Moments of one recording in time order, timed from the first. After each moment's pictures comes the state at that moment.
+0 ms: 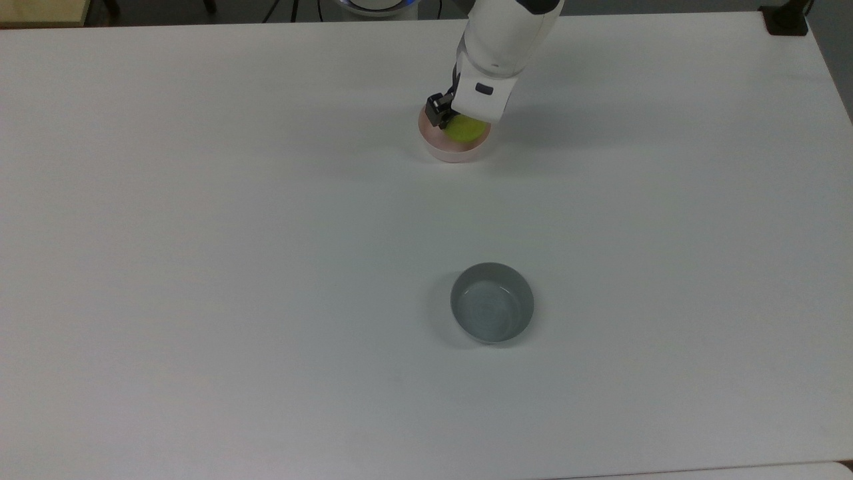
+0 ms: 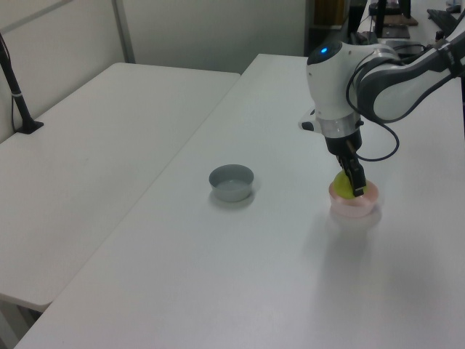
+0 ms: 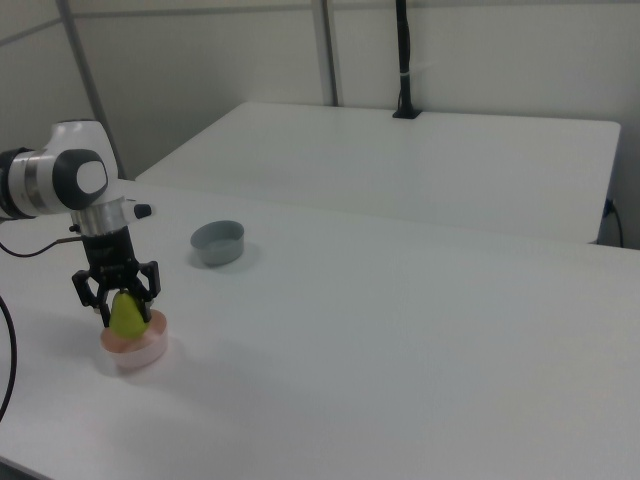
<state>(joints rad) 0.51 0.17 -0.14 -2.02 -0.06 1.92 -0.17</state>
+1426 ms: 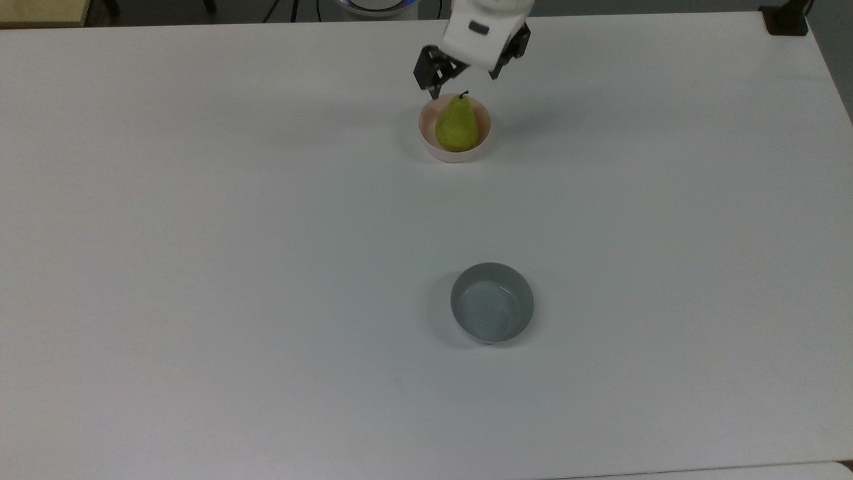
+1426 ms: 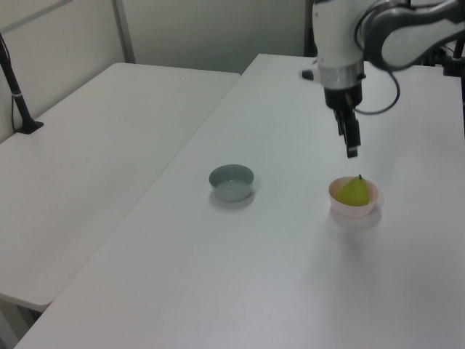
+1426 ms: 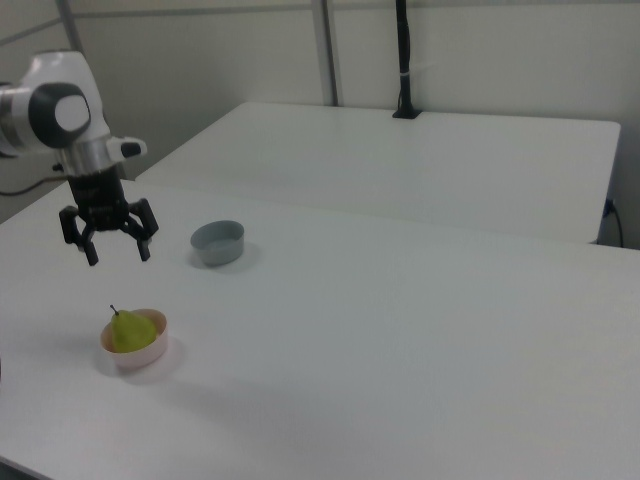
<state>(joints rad) 0.48 0.04 -0.14 -1.88 -0.06 1.77 -0.09</state>
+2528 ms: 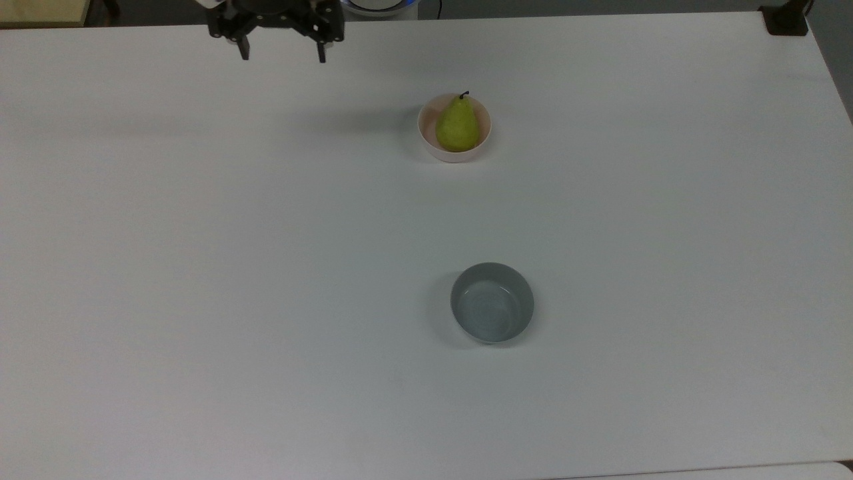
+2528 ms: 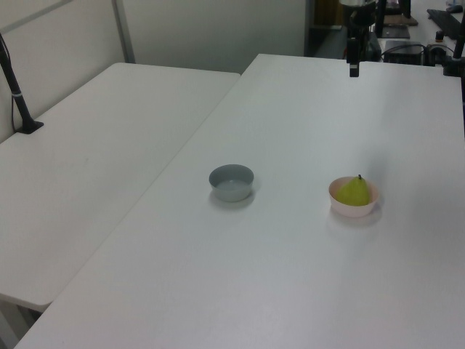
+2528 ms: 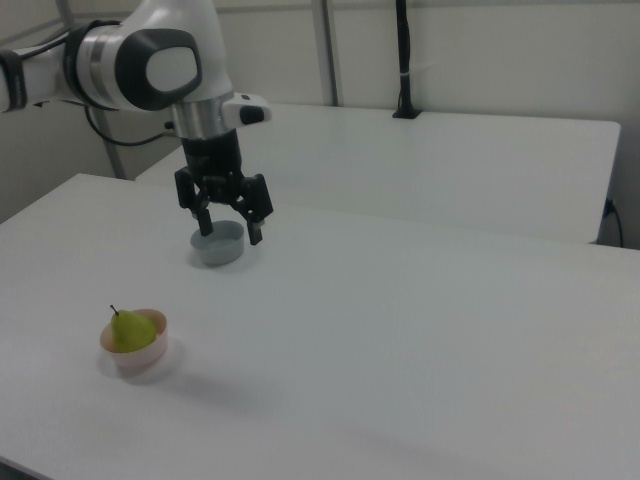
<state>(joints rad) 0.05 0.01 -0.15 -1.74 -0.06 1.68 -0.11</state>
